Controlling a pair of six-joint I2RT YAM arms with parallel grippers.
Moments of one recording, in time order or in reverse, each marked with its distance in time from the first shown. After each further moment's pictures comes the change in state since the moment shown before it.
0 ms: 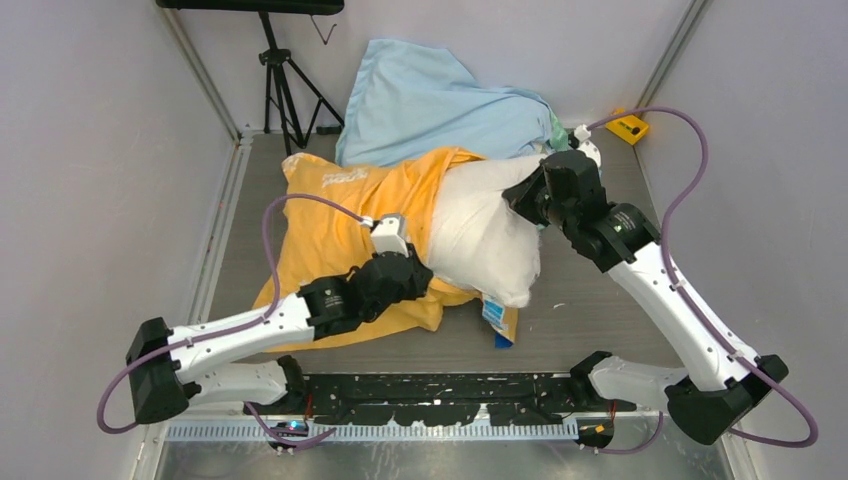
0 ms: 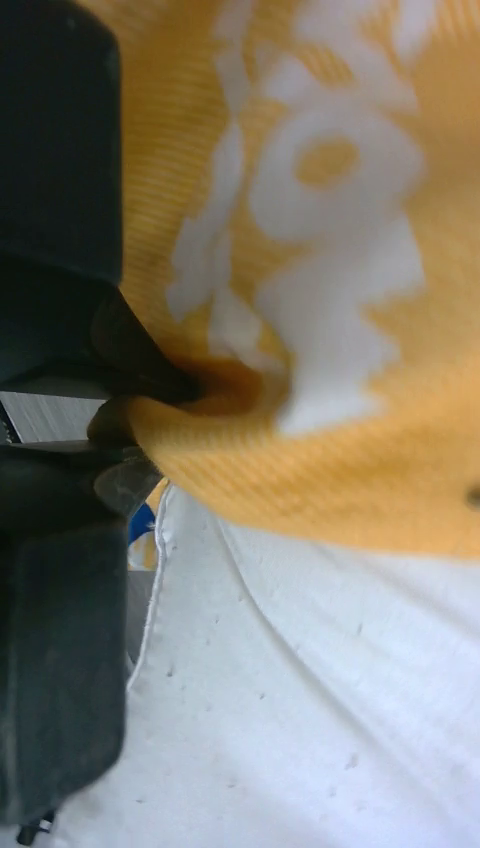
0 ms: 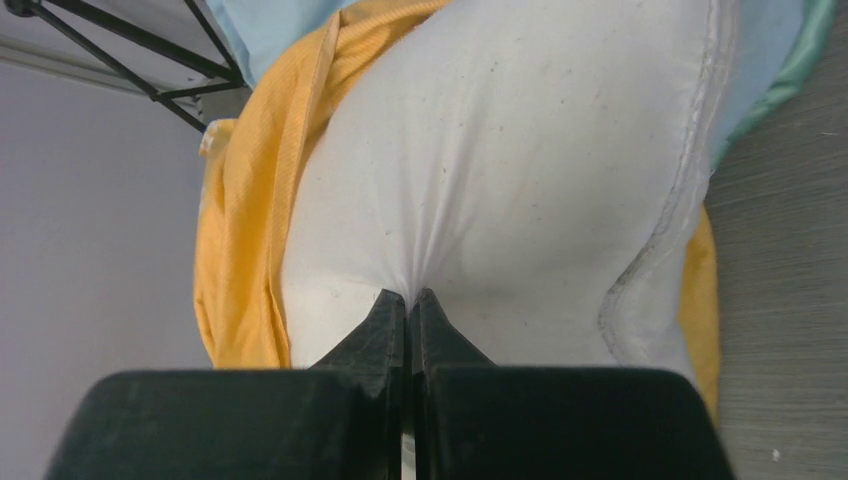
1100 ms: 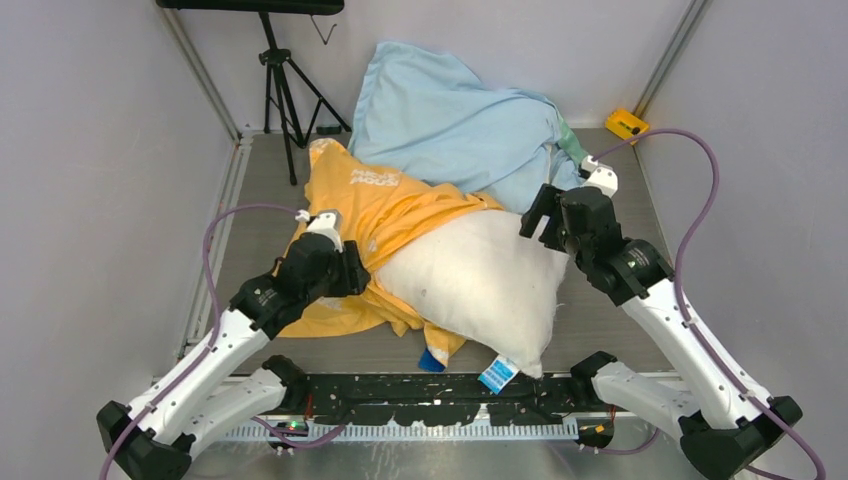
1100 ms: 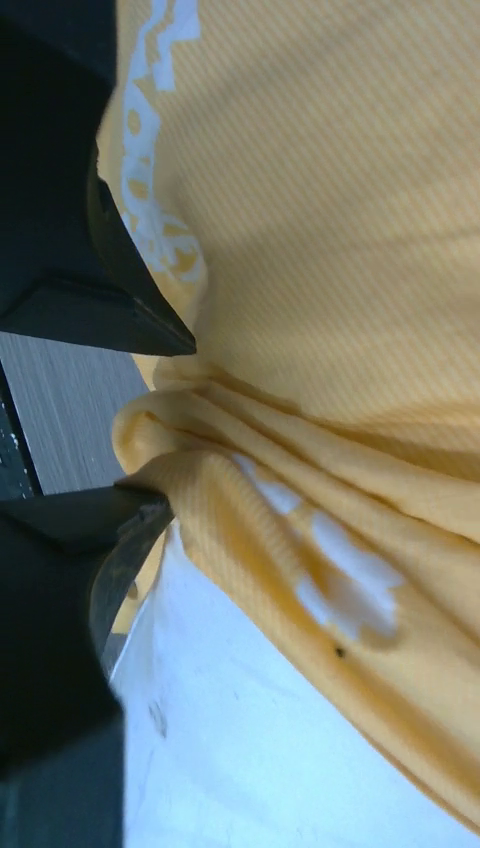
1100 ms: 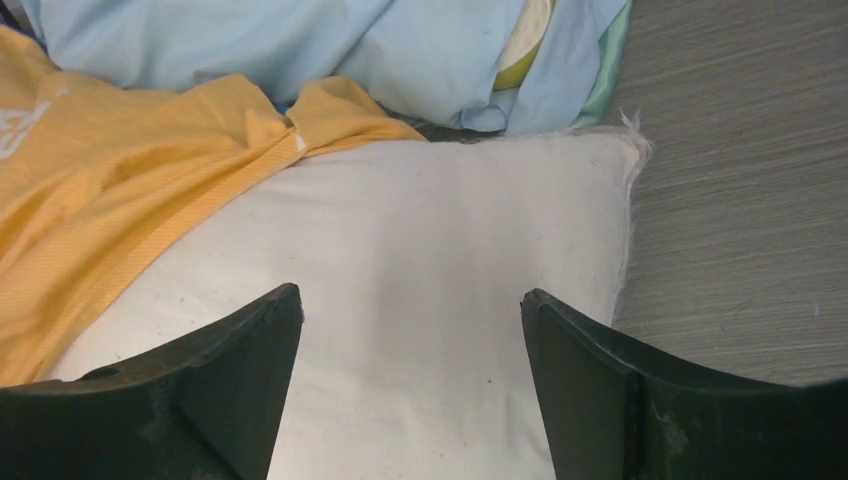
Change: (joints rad) left arm 0.515 -0.315 -0.107 -0.344 0.326 0.268; right arm -0.041 -0.196 -0.259 -0.019 0.167 -0.286
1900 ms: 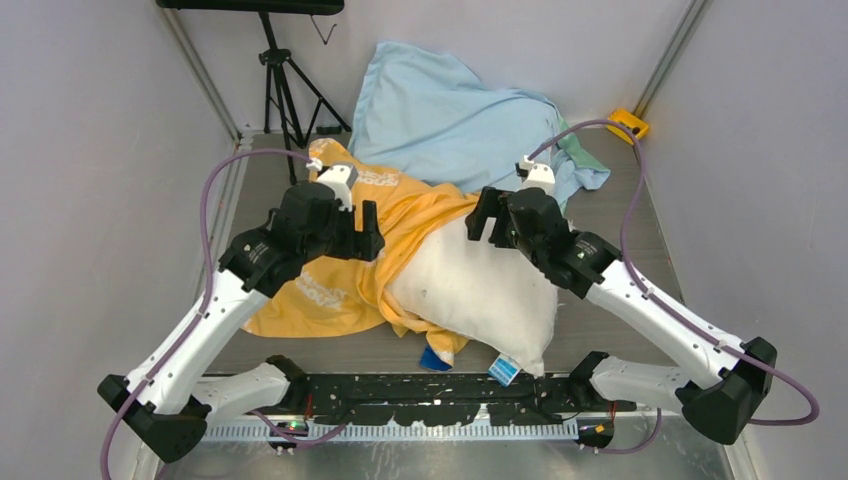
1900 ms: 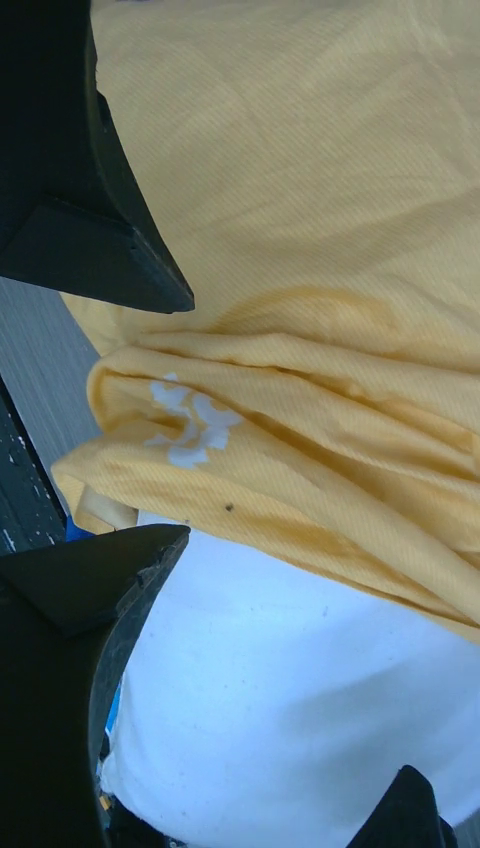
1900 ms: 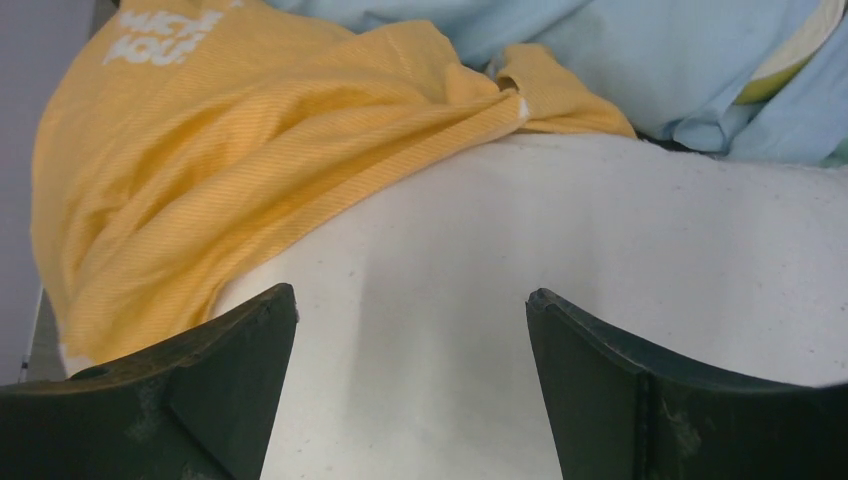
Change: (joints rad) left arm 0.006 0.200 0.447 -0.207 0.101 0.208; right arm 0.192 0.154 -0.033 0.238 -0.057 0.006
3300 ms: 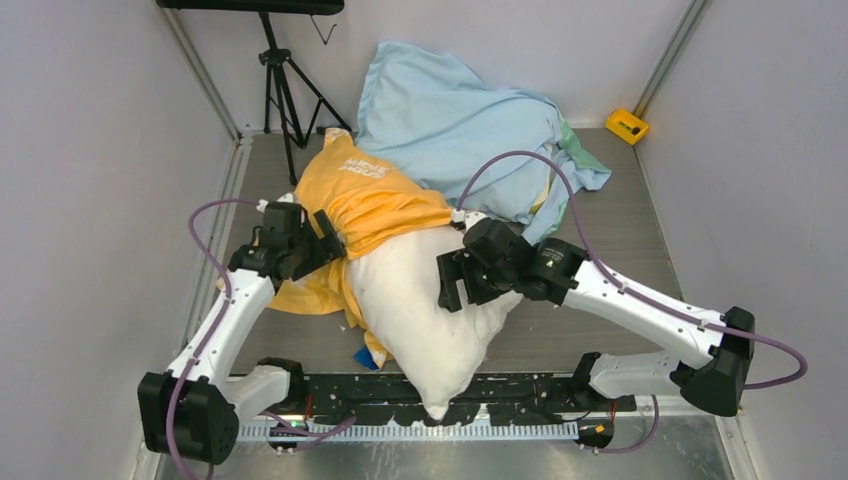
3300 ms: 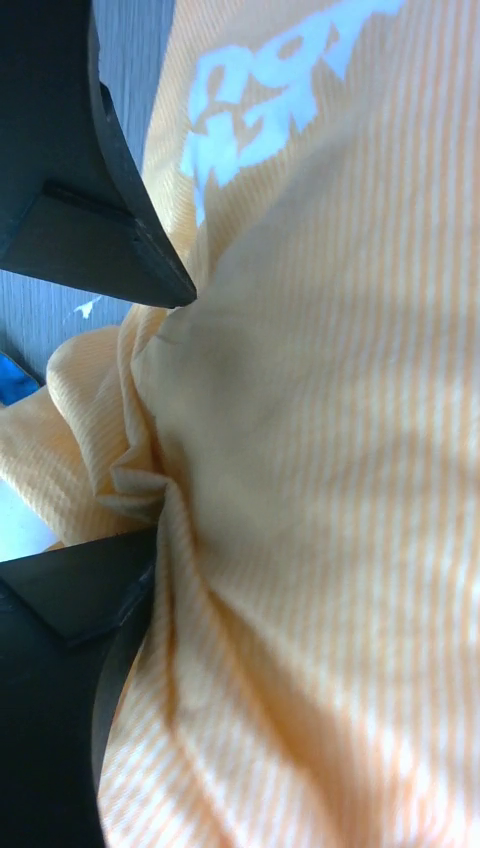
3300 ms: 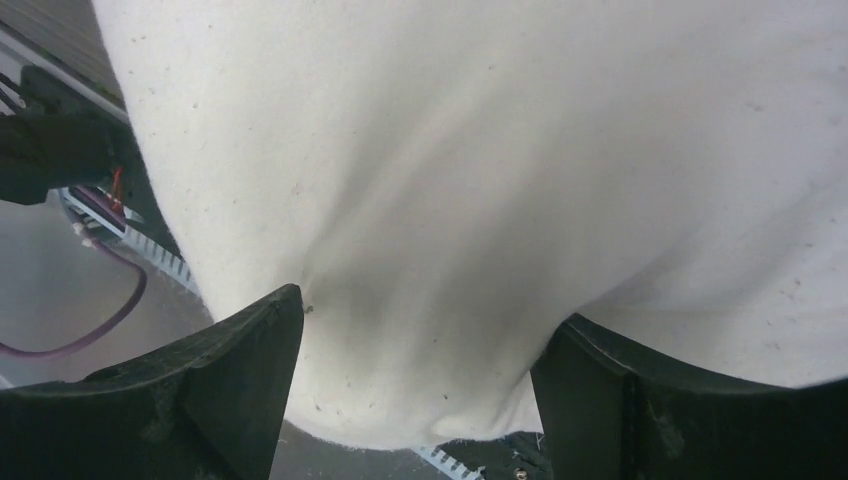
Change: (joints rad) left arm 0.438 0.058 -0.400 0.241 0.146 -0.294; right arm 0.294 0.116 0.076 -0.323 -0.335 -0.056
